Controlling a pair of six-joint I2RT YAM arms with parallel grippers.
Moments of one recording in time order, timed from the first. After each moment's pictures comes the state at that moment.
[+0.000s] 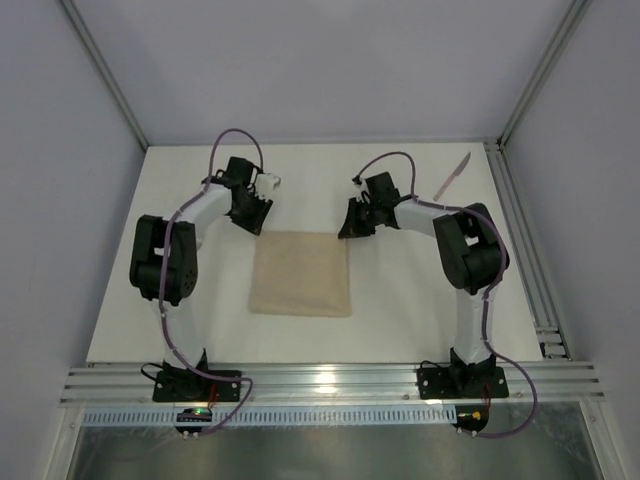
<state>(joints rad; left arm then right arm) -0.23 1.95 1.41 -0.63 0.15 0.31 0.40 2.07 1.33 -0.18 -0.43 0.39</state>
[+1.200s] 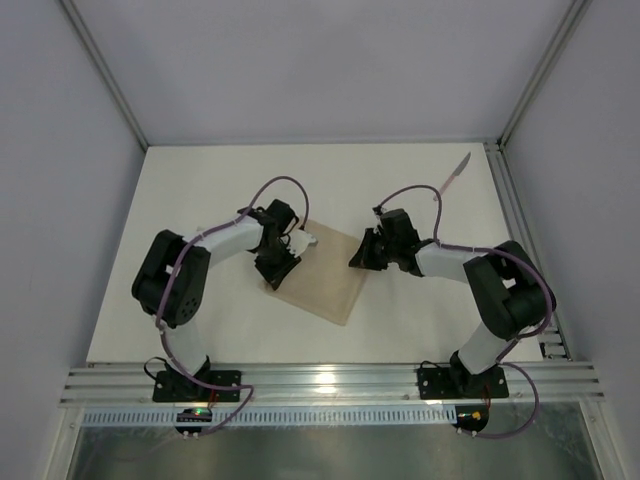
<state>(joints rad) -0.52 1.82 1.17 -0.80 0.19 0.37 0.48 1.63 0.77 0.11 -0.31 0.63</state>
